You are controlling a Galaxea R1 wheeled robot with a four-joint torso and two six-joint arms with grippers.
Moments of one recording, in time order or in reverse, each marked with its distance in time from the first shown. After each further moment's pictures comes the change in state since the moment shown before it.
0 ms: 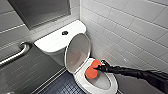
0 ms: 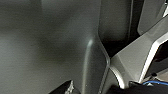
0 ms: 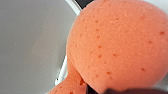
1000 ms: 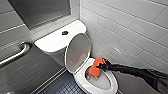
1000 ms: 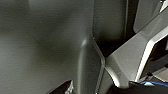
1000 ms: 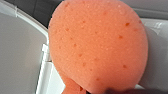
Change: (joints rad) left arm 0.000 0.023 -0.005 0.000 0.000 0.026; right arm 0.016 0.057 -0.217 0.034 -0.036 0.064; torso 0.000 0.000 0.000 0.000
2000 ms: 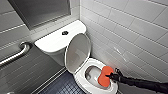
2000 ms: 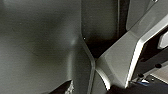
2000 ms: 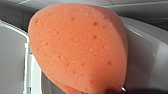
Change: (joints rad) left arm 0.000 0.027 0.000 0.000 0.001 0.031; right arm -0.184 -0.306 0.319 0.028 0.203 0.017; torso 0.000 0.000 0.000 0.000
